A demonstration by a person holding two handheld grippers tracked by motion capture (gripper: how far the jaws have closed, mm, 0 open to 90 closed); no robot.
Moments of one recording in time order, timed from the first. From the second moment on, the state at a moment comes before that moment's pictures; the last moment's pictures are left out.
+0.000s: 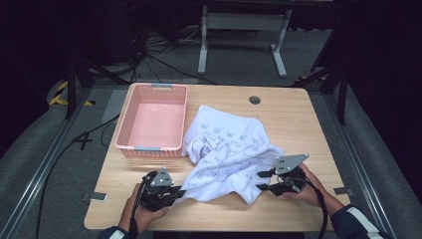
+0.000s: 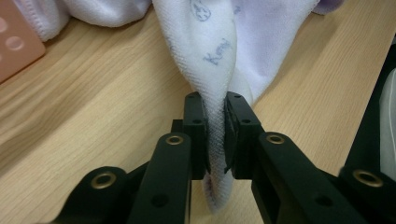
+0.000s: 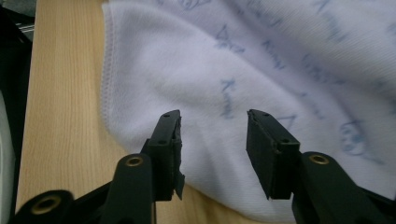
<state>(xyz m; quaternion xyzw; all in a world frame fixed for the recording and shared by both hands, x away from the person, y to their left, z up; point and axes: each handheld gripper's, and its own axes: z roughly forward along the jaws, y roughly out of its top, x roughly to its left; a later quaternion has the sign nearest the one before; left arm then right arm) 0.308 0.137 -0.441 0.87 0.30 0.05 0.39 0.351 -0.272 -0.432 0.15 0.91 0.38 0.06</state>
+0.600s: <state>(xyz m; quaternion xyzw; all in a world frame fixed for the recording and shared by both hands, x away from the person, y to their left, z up) 0.297 0.124 -0.454 0.92 0.23 0.01 0.31 0.337 -0.285 -0.446 0.07 0.95 0.30 -0.01</state>
